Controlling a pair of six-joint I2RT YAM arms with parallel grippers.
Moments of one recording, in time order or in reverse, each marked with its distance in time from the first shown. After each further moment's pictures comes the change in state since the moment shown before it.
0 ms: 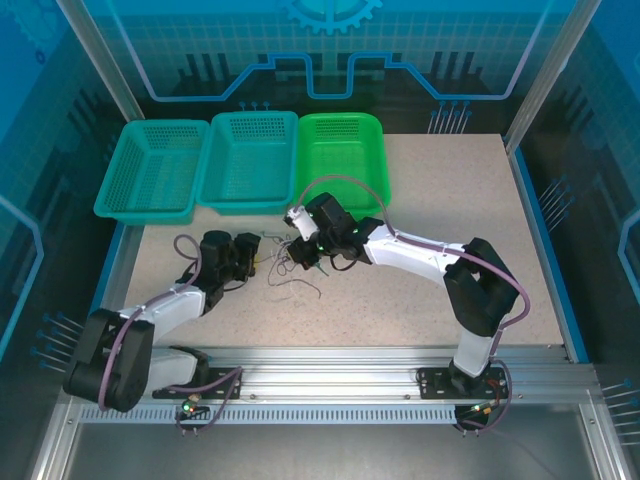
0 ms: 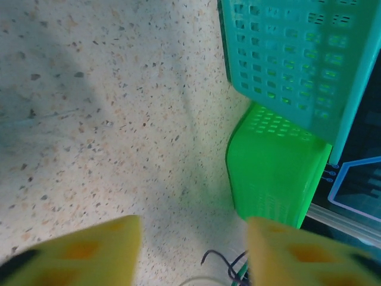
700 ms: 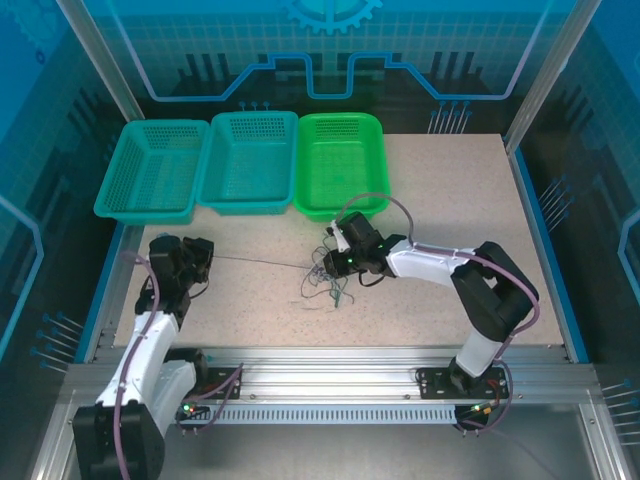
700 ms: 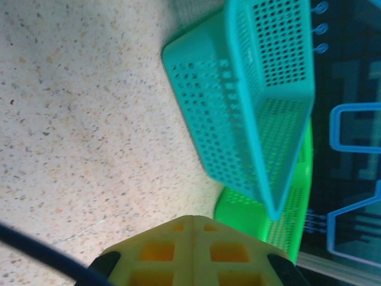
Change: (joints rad) left arm 0.334 -0.417 0.022 -0.396 0.027 0.309; right arm -0.104 -0.077 -0.316 0.079 0.101 0.237
